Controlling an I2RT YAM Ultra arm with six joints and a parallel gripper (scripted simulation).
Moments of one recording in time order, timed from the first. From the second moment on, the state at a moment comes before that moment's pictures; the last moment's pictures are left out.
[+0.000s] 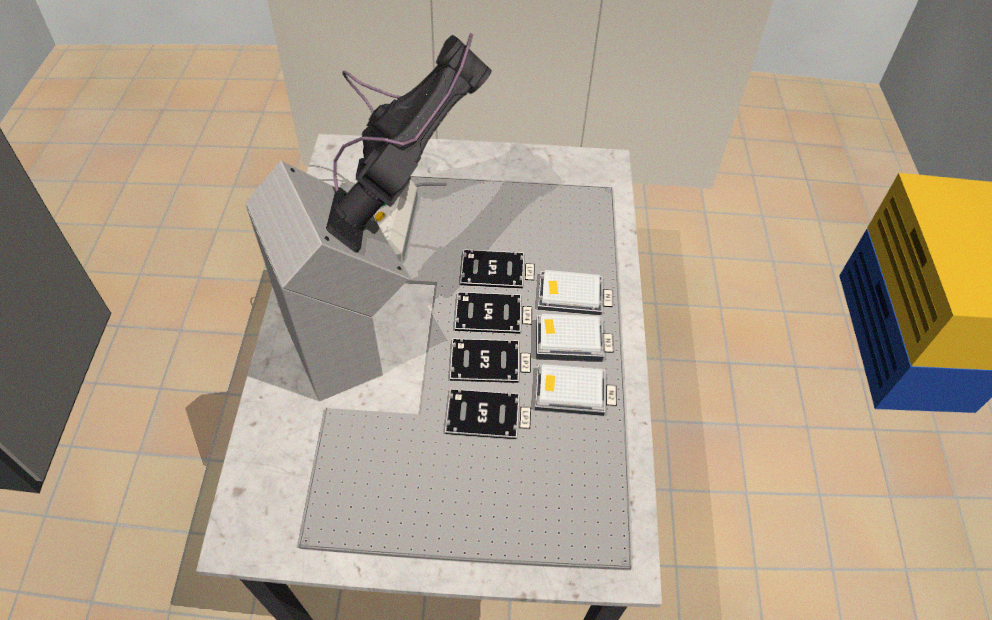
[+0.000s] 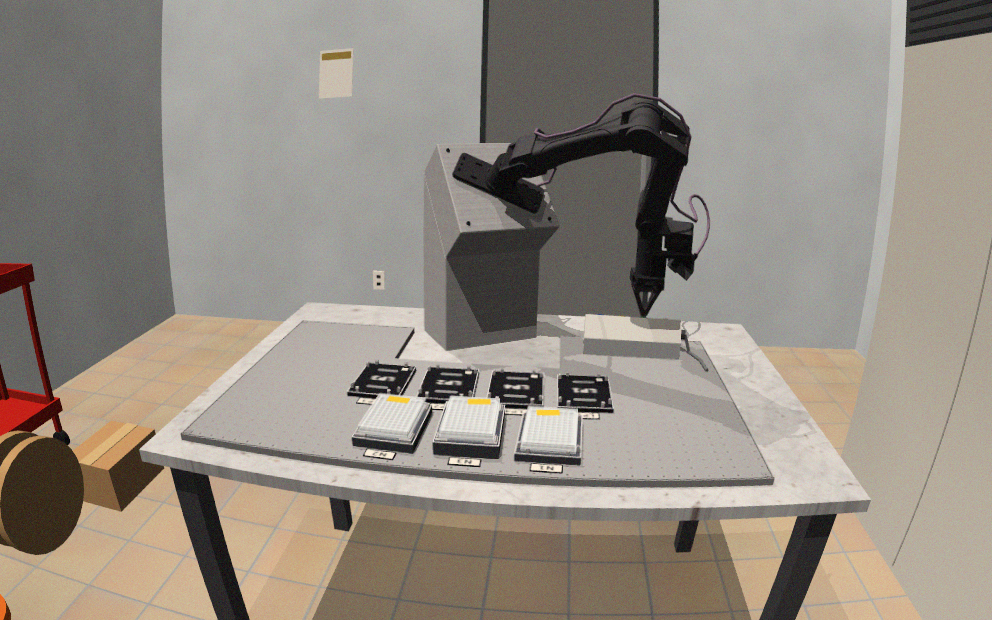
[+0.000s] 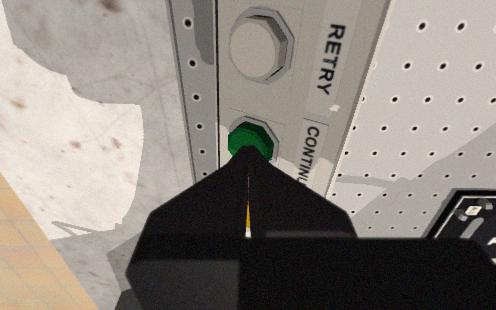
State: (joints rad) arm 1.58 2.17 0.94 0.22 0.71 -0.24
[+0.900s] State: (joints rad) arm 1.57 2.18 0.95 0.24 0.71 -0.26
